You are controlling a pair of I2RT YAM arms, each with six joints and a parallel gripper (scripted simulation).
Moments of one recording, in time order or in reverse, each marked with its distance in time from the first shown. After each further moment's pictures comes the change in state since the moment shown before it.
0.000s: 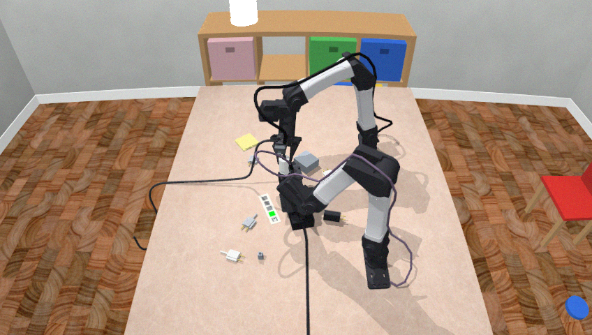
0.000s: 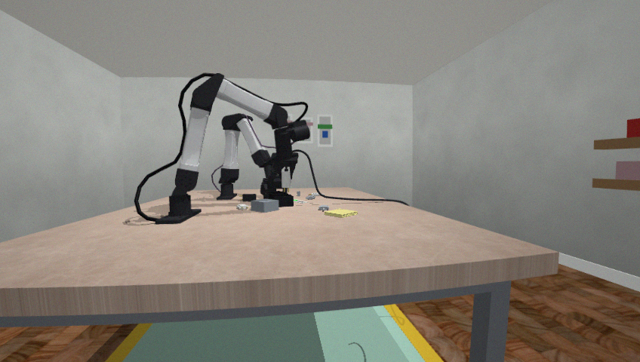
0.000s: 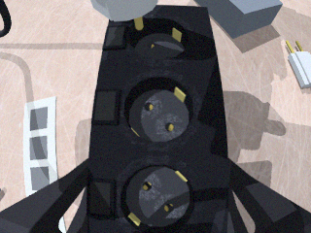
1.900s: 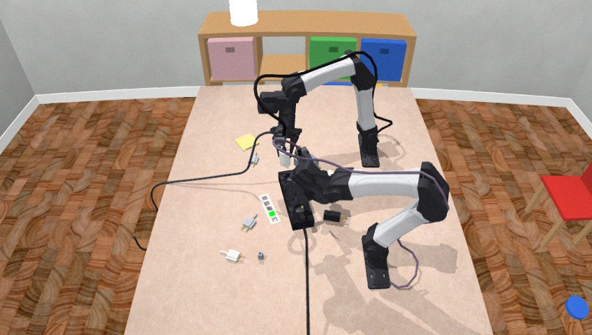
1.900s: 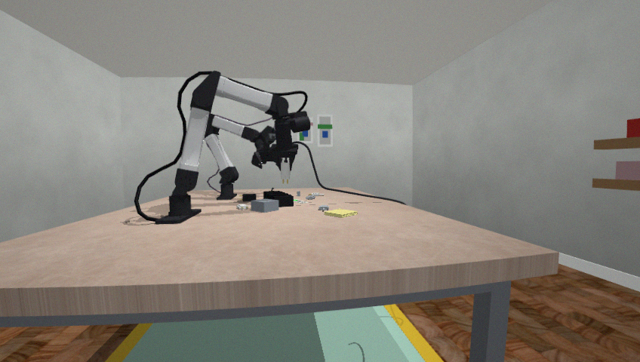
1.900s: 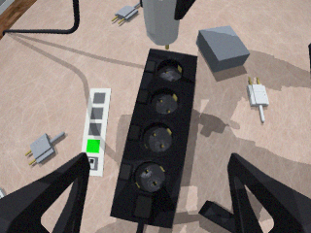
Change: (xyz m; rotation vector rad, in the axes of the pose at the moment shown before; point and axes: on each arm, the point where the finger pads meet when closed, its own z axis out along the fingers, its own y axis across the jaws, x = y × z) left arm -0.058 -0.010 -0.137 -0.123 -0.057 -0.122; right arm -0.014 0.002 -0.031 -0.019 0.015 0.017
